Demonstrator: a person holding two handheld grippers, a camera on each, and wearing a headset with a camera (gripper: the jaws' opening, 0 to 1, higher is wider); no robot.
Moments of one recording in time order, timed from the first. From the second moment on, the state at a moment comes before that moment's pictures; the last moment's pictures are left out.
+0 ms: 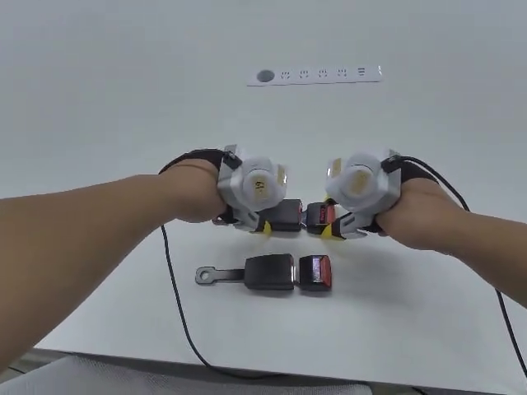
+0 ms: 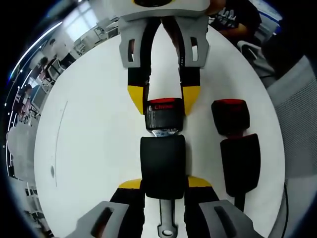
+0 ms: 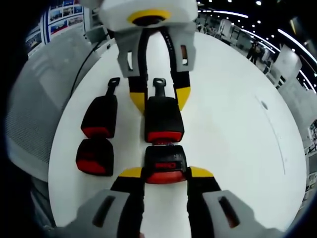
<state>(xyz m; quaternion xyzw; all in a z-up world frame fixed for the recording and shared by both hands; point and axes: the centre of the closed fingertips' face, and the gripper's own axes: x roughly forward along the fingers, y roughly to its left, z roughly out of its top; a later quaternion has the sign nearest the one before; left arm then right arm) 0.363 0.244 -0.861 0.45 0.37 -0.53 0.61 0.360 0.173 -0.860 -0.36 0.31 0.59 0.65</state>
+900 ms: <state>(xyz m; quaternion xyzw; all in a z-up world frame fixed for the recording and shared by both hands) 0.363 0.245 -0.861 0.45 0.38 -0.53 0.61 0.361 0.172 -0.862 -0.36 0.32 0.59 0.65</state>
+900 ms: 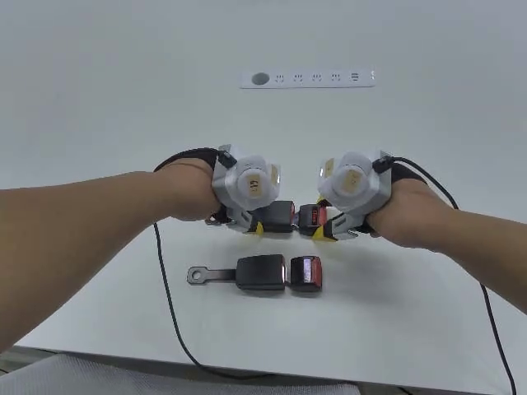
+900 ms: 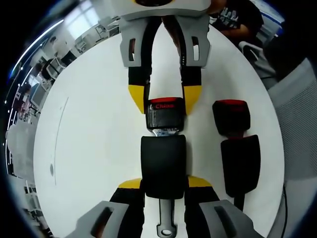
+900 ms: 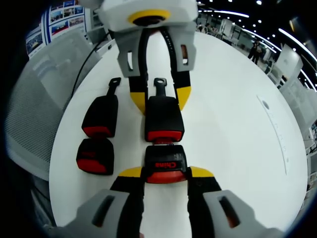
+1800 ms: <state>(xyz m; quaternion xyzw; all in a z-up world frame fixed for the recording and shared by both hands) 0.363 0.246 -0.860 0.44 0.37 -0.54 0.62 0.360 0.154 -0.864 -0.36 0.32 0.59 0.65</state>
